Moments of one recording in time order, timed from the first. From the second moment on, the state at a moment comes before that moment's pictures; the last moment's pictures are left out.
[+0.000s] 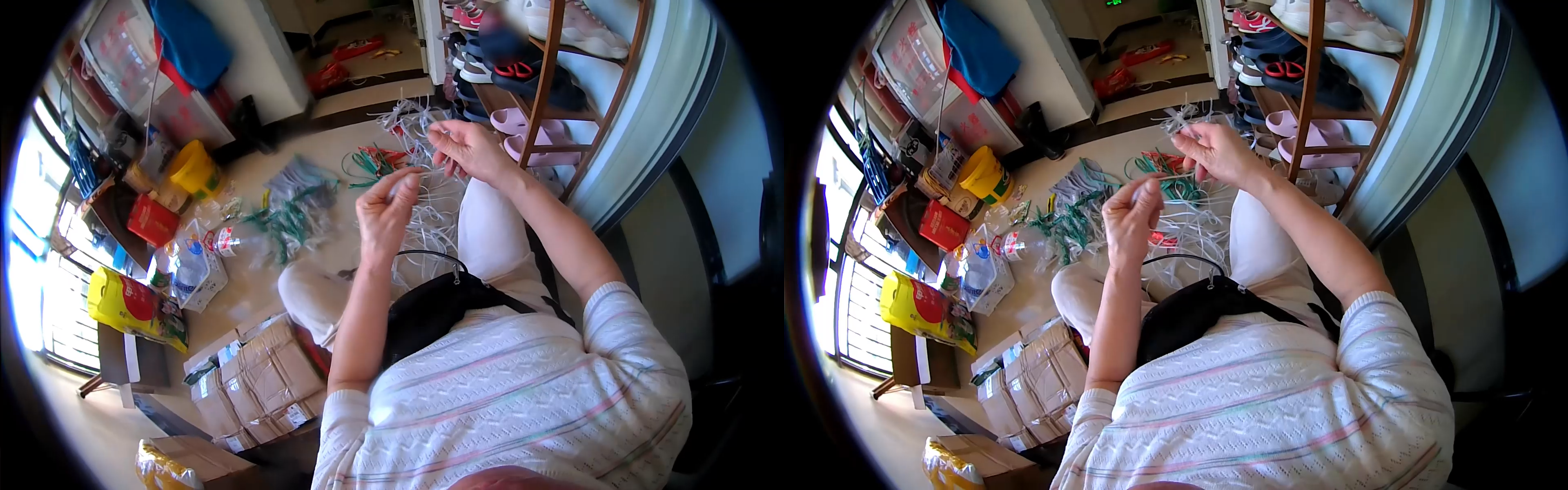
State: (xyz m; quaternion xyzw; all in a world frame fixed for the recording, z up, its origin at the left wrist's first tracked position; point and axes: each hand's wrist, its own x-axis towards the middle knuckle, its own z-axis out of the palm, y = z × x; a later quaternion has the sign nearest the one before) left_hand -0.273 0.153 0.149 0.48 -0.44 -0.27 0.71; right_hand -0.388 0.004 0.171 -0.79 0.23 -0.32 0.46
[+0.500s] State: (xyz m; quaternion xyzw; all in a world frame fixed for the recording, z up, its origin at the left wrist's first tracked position) left_hand -0.256 0.150 0.157 0.41 -0.39 -0.29 0.77; right_hand -0.401 0.041 0.174 -0.84 0.07 -0.37 0.39
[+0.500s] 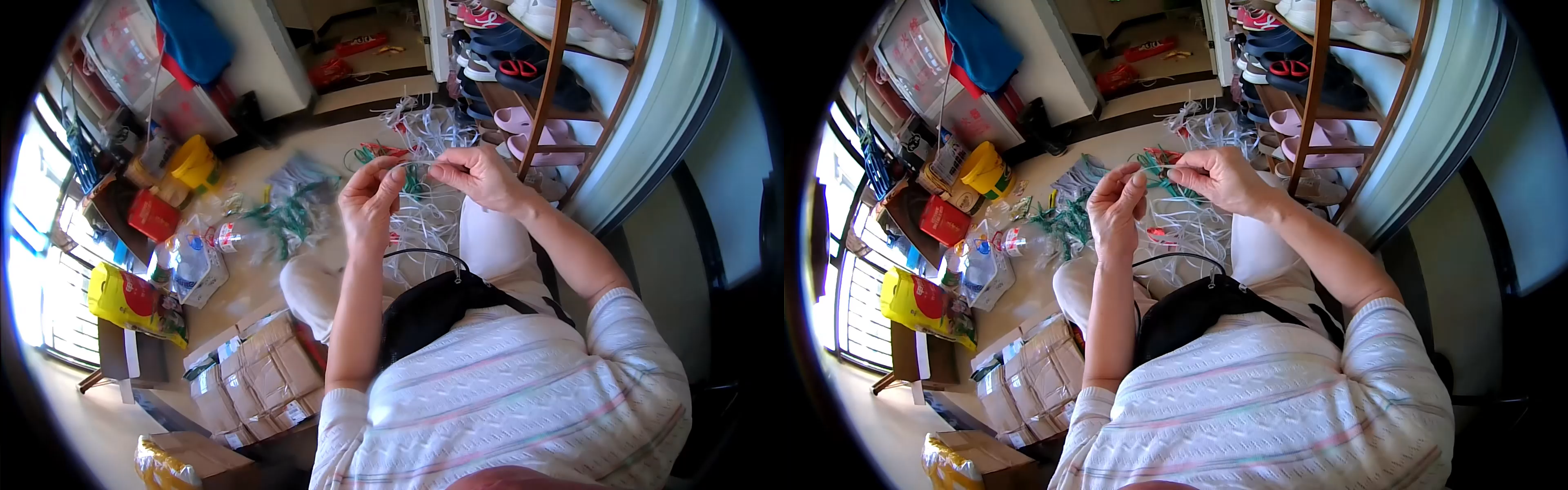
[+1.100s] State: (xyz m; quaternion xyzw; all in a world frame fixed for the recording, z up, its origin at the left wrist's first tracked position) left_hand -0.254 0.140 0.151 0.21 -0.41 -0.45 0.76; right_hand -0.392 0.043 0.172 -0.76 0.05 -0.20 0.62
